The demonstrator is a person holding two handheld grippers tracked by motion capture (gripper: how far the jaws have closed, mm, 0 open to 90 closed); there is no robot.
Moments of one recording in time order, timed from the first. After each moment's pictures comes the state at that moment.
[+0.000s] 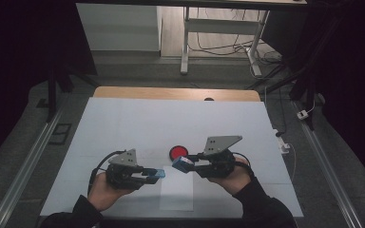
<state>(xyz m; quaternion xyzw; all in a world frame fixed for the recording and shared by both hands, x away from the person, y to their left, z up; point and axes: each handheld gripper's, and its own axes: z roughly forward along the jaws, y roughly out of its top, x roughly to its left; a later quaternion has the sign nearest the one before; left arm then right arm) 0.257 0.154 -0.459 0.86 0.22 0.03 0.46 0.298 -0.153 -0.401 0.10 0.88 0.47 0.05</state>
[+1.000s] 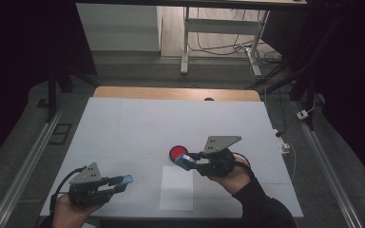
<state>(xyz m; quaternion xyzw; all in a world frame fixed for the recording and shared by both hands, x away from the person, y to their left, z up) 0.198 0.218 -0.465 0.83 0.34 0.09 0.44 0.301 -0.155 -0.407 0.13 0.88 0.46 0.08</state>
